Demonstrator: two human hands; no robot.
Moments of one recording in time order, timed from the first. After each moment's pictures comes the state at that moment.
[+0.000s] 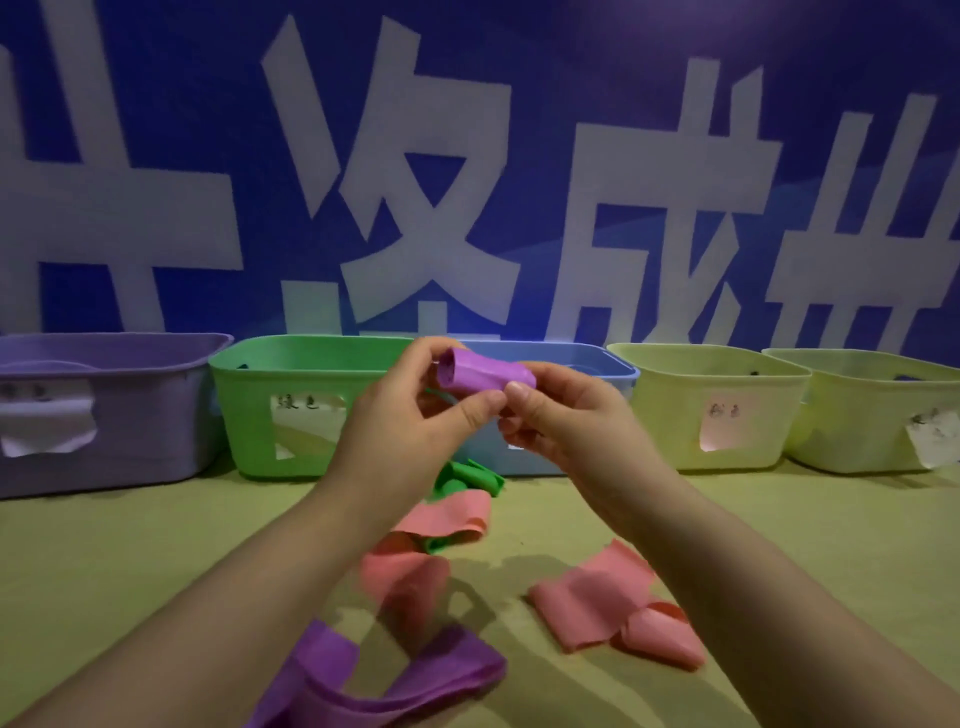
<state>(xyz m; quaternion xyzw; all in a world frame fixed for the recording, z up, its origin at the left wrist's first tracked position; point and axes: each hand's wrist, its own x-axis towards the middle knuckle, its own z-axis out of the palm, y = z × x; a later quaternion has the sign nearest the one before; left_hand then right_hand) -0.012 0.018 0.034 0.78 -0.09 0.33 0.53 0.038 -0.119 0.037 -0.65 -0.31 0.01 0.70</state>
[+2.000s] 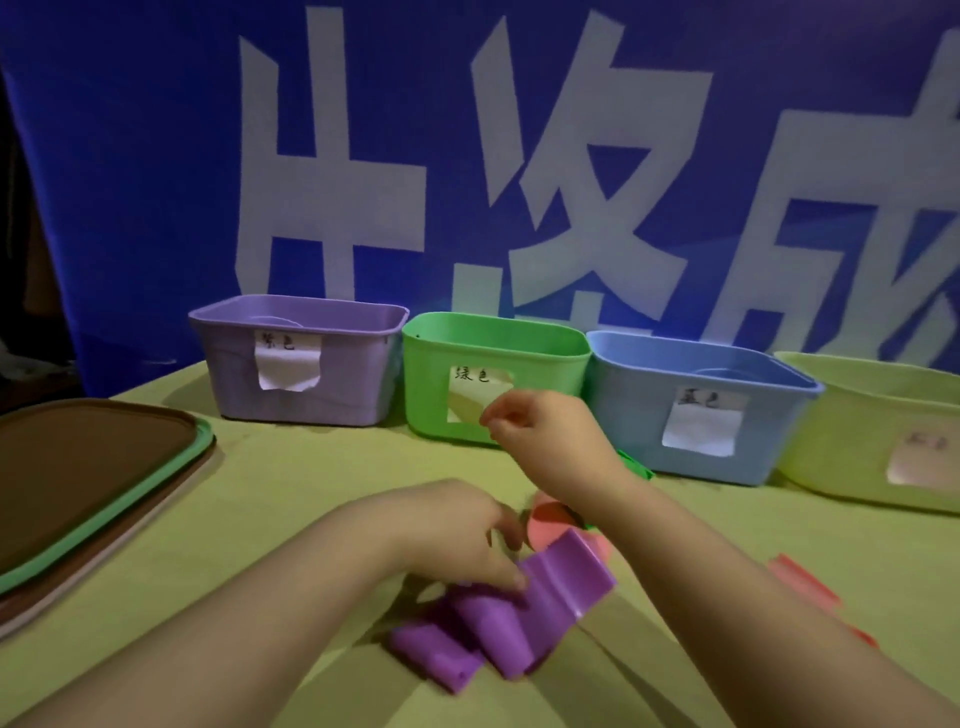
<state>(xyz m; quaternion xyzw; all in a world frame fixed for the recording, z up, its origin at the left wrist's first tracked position) -0.067 0.114 0.001 0.99 0.00 -0.11 0.11 0.015 0.022 0.018 -0.87 -0.36 -0.08 0.32</state>
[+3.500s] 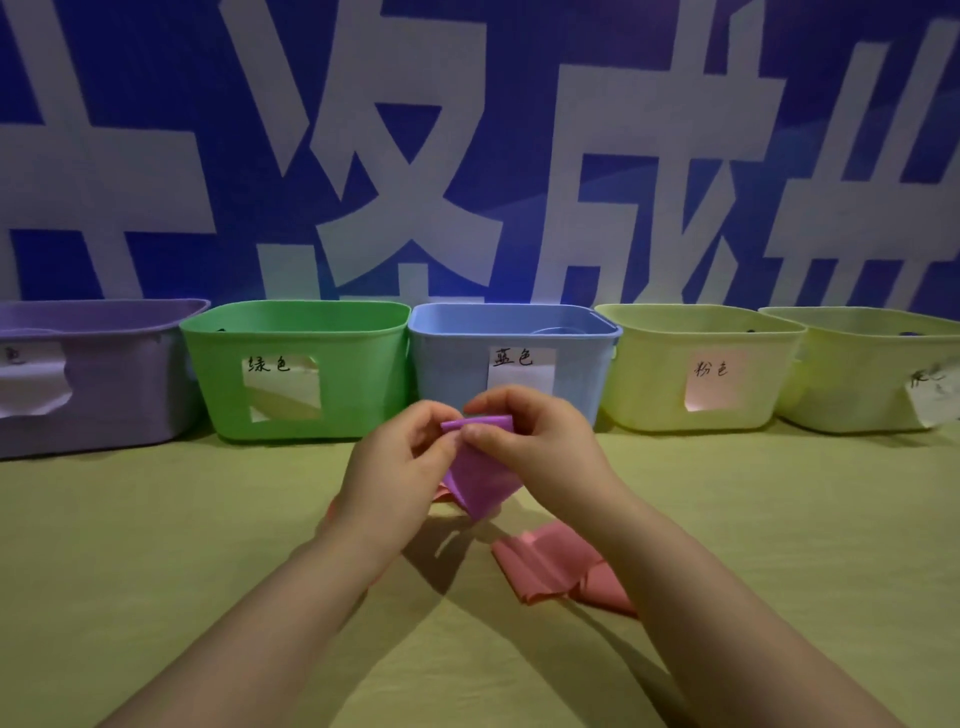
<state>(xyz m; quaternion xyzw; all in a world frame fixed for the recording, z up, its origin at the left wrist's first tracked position) 0.012 -0.004 -0.033 0.78 -0.02 0.27 0.56 0.060 -0.132 -0.012 -0.77 -0.31 -0.08 0.55</state>
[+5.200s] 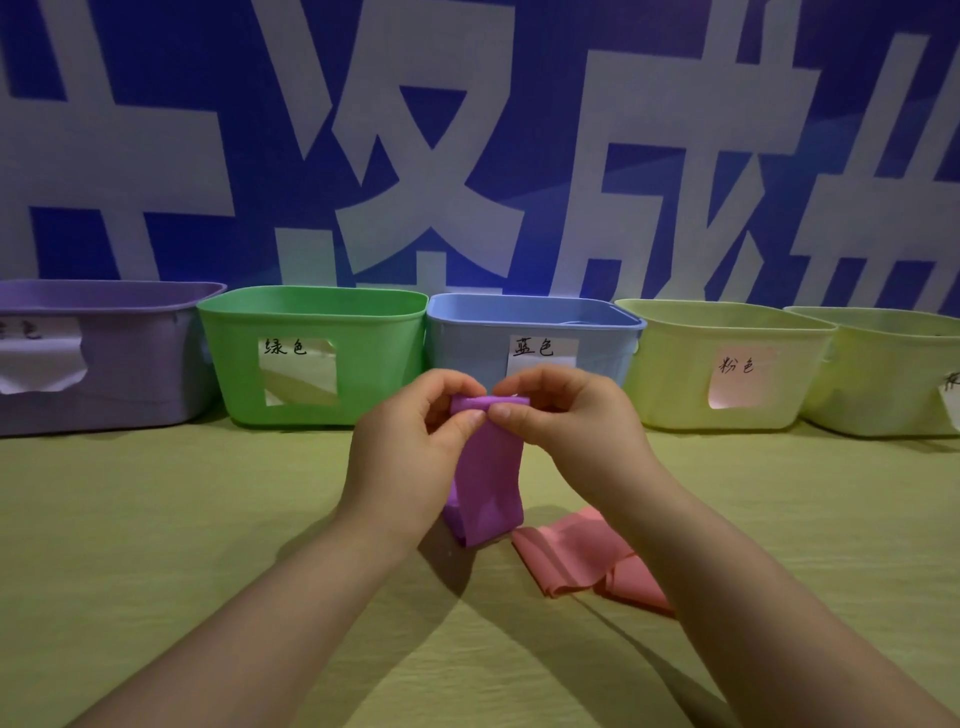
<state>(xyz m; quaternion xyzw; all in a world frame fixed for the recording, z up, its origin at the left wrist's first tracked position) 0.002 -0.005 -0.027 0.79 -0.02 0.37 0.49 0.050 -0.131 -0.006 -0.75 -0.28 -0.08 0.59</state>
